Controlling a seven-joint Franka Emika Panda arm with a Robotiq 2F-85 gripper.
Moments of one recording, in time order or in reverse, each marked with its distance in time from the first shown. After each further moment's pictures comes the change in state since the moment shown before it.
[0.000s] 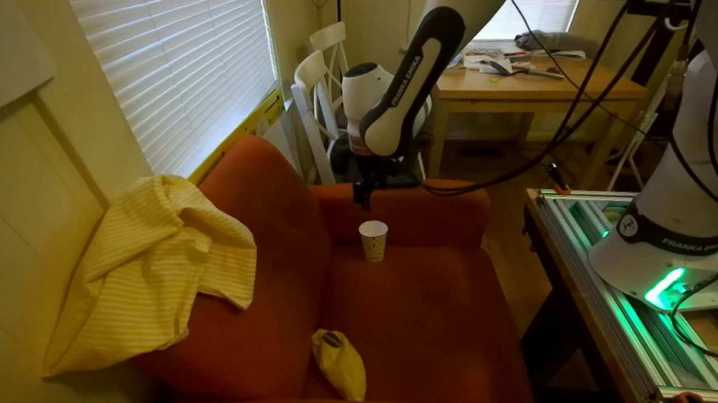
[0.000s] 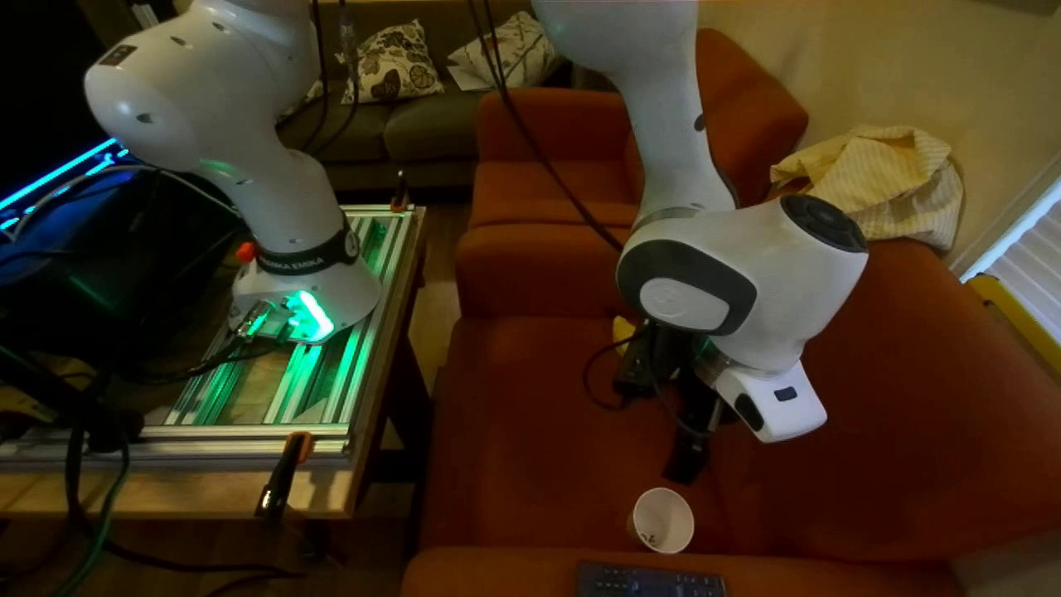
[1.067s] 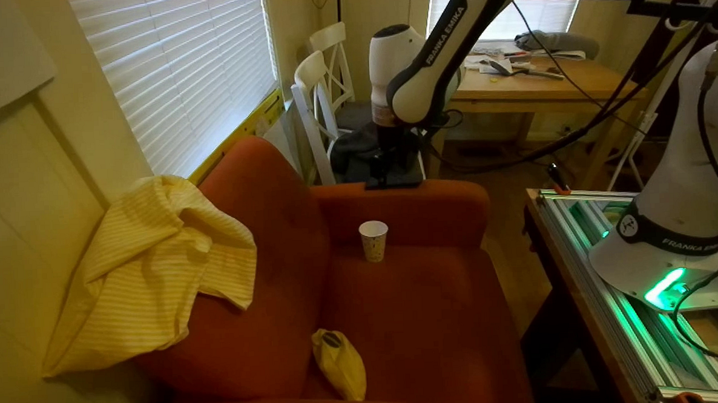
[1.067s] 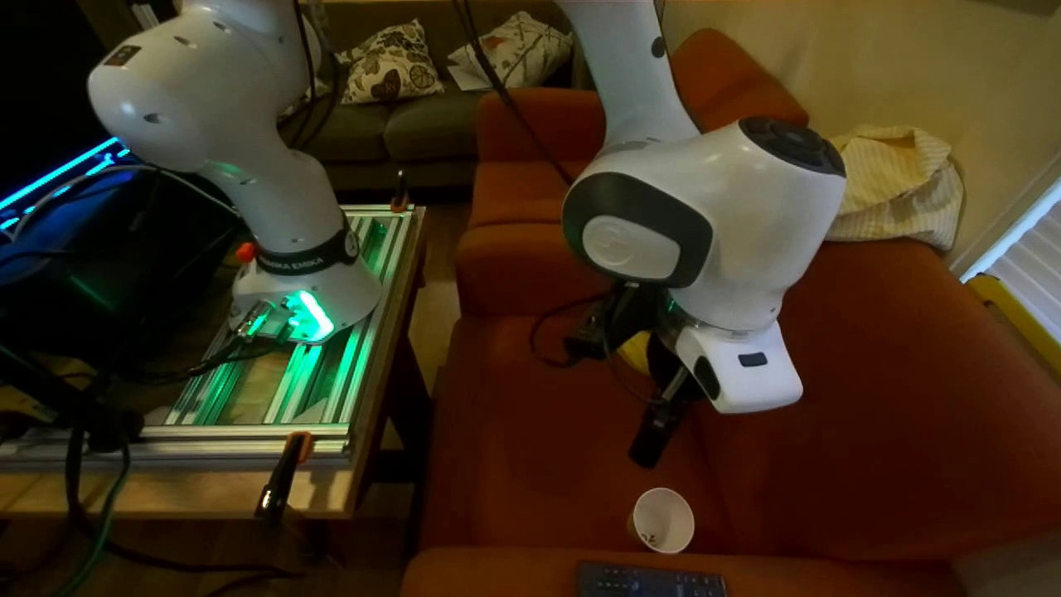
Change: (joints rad) arm 0.049 -0.237 -0.101 -0.197 -0.013 0.000 0.073
